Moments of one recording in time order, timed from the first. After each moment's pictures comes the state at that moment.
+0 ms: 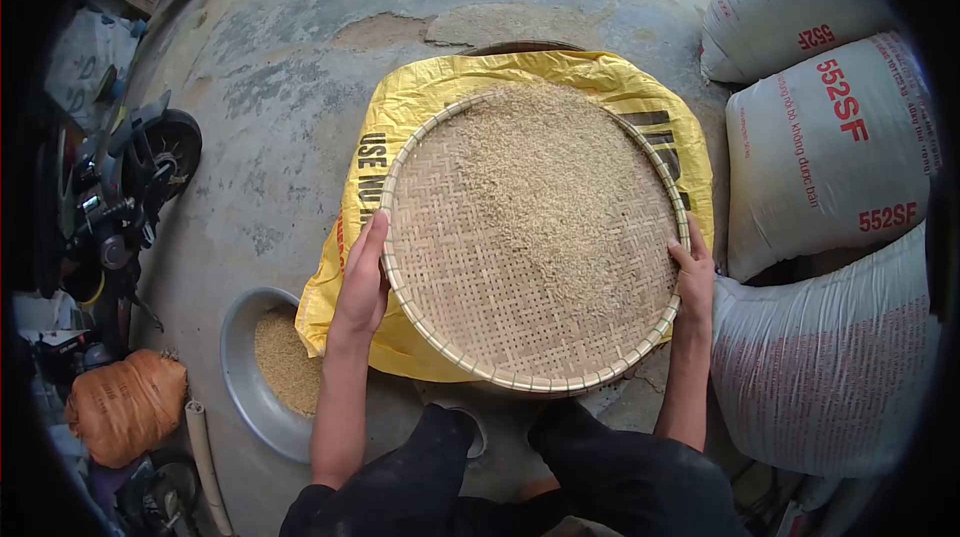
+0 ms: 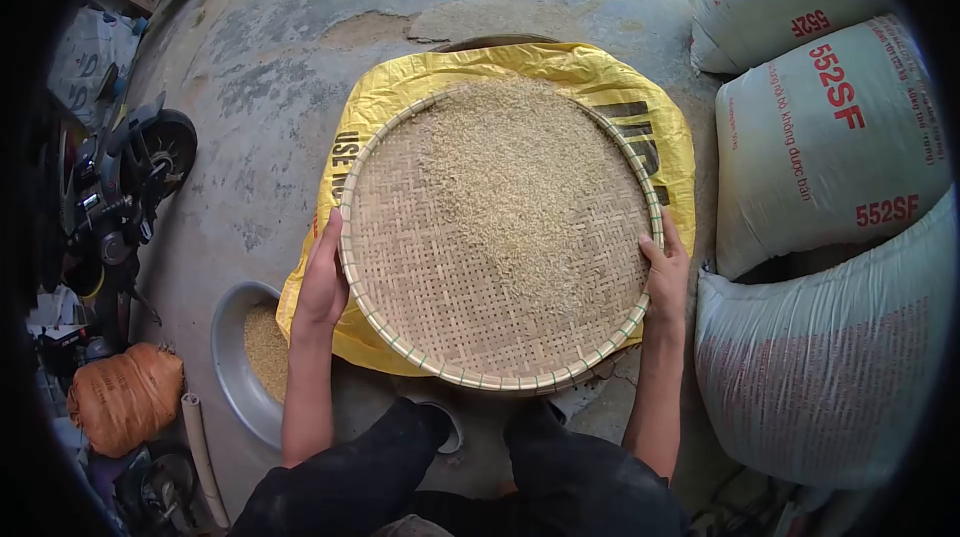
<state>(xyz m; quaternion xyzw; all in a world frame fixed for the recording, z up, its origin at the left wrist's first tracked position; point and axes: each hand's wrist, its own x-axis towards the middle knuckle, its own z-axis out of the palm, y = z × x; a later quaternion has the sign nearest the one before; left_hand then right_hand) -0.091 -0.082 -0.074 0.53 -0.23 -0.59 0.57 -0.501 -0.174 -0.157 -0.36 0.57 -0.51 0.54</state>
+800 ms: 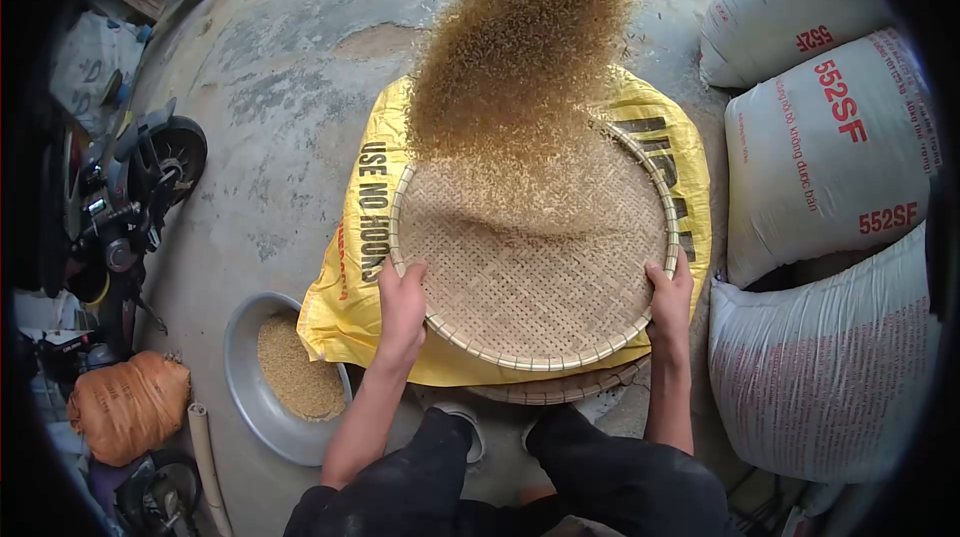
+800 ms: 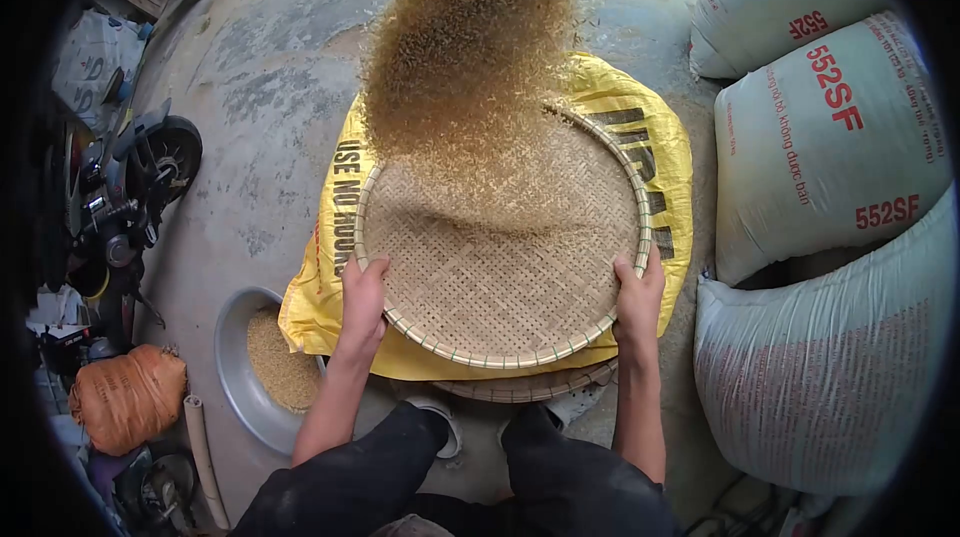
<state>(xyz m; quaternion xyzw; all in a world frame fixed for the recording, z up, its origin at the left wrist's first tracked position) -0.135 -0.072 -0.118 0.65 -0.21 -0.44 0.58 -0.471 -0.146 -0.149 -0.36 0.59 -0.47 0.55</state>
